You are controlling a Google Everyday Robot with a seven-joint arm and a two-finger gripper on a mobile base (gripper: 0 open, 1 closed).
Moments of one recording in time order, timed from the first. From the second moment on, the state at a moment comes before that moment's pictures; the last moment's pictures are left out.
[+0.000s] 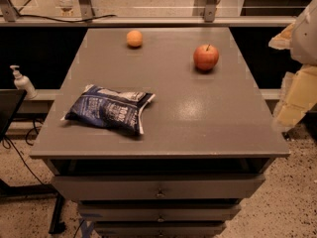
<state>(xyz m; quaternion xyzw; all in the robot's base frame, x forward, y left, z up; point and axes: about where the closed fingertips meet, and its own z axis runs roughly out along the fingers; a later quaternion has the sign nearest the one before) 0.438 -0.217 0.976 -0.60 0.78 -0.03 0.16</state>
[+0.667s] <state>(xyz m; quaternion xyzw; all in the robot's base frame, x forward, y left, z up) 0.455 -0.196 0.966 -0.61 0.77 -0.03 0.19</state>
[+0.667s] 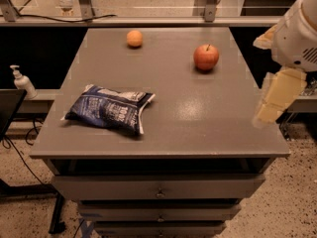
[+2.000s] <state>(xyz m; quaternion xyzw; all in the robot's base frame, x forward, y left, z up) 0.536 -0.160 0.947 -0.60 0.75 0.00 0.27</state>
